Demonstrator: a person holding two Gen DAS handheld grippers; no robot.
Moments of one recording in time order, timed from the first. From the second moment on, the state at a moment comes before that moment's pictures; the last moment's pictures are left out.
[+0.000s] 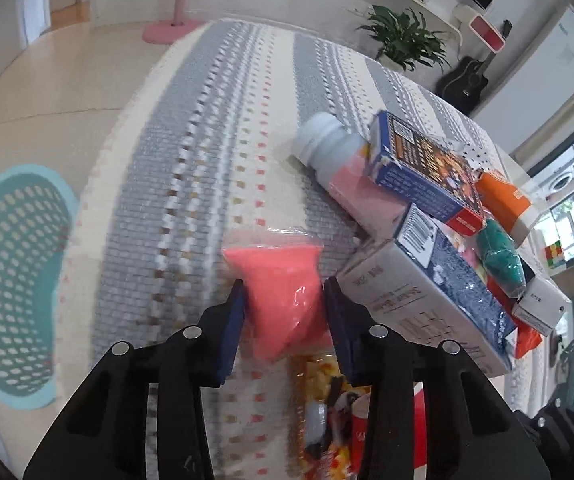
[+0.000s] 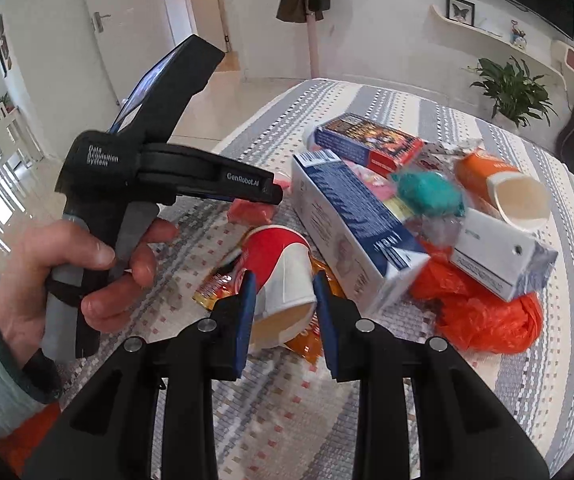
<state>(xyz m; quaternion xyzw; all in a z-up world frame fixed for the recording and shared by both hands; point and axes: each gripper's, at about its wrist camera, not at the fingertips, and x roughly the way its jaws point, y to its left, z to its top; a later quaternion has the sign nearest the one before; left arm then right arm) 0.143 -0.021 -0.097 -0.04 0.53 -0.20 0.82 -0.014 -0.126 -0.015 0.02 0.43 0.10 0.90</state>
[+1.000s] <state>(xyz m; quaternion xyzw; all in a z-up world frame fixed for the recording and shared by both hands) 0.121 0.190 -0.025 -0.12 0.43 -0.12 0.89 0.035 -0.057 0.010 0.06 0.43 0.16 0.89</state>
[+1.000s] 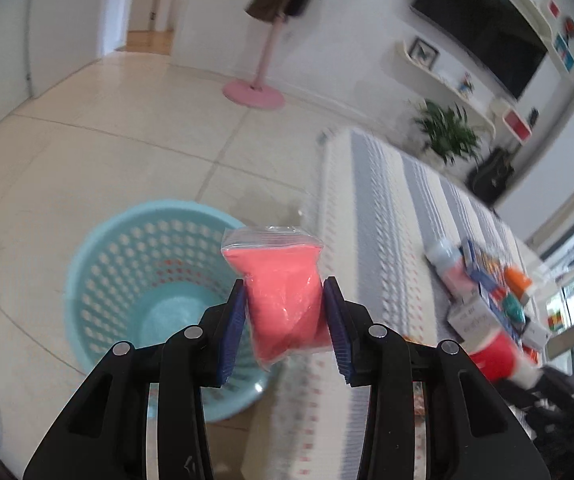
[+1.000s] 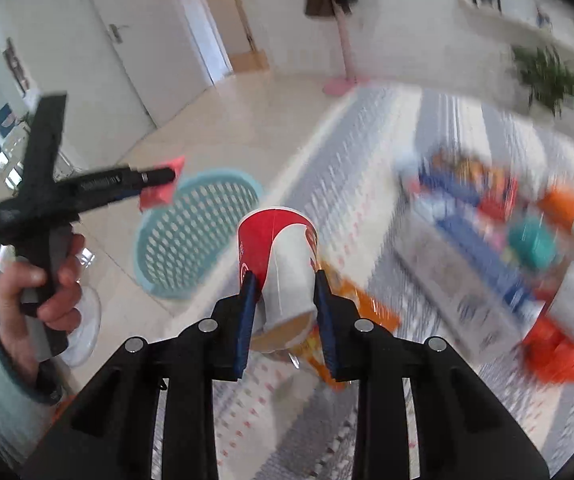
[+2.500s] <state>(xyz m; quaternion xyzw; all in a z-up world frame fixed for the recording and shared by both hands) 0.060 0.069 -0.010 -0.08 0.44 -0.21 0.87 0.014 -0.069 0.064 -0.01 0.33 0.11 0.94</state>
